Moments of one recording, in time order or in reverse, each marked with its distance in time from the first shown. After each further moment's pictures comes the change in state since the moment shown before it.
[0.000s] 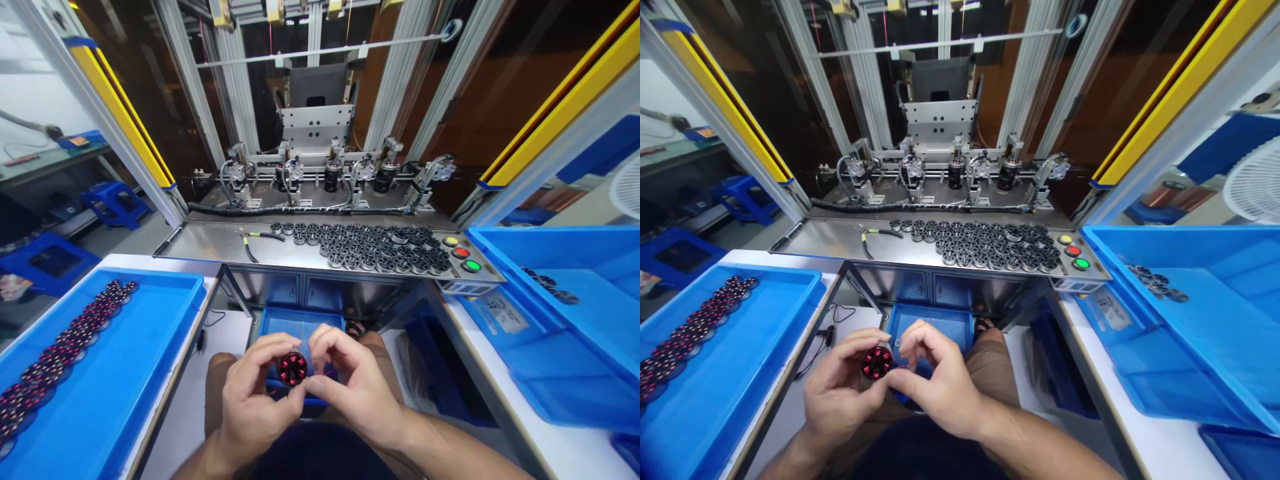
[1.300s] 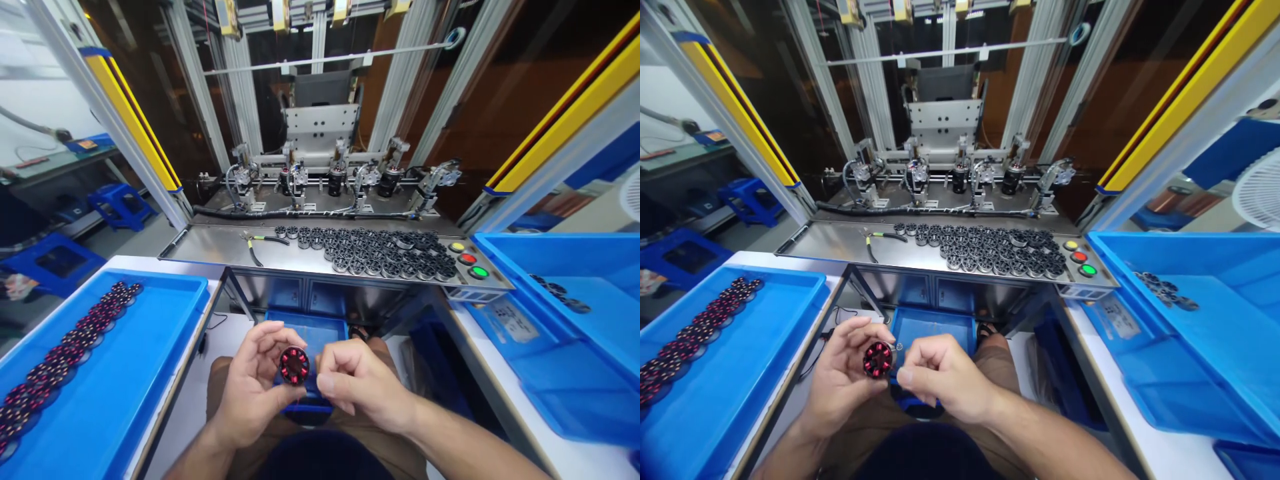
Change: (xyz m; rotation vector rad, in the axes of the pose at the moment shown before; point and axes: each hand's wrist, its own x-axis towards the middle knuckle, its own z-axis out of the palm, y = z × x) left_hand 0.016 -0.003 -0.008 -0.582 -0.160 -0.284; right_hand 0.010 -0.002 -0.011 0.188 -0.224 0.370
